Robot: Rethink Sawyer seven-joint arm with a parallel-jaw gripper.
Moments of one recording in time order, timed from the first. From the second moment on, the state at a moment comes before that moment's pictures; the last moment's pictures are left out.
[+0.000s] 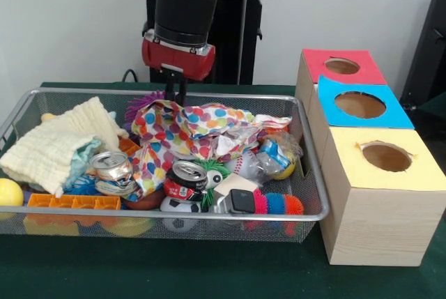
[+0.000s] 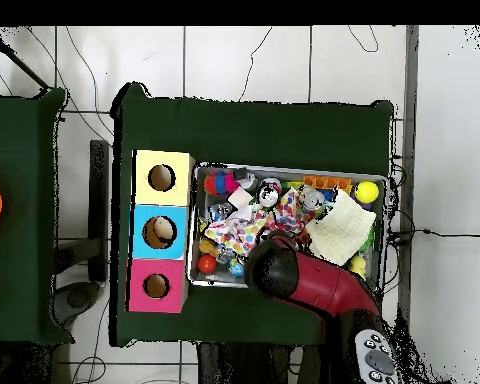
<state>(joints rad) -0.28 -0.67 -0.14 1.87 -0.01 0.21 1.72</state>
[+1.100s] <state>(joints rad) -0.33 -0.65 -0.14 1.89 -0.09 0.21 1.72</state>
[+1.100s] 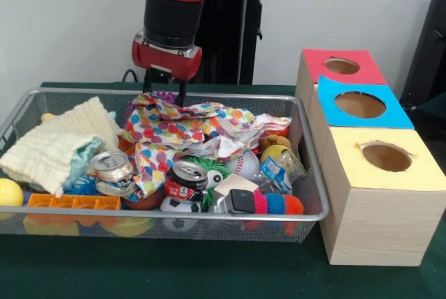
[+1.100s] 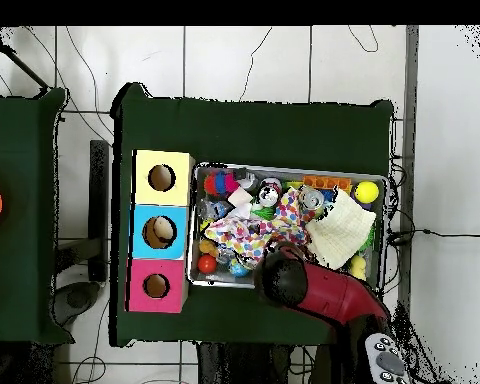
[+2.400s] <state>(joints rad) -0.19 -0.84 -0.14 1.89 -0.07 0.37 1.72</state>
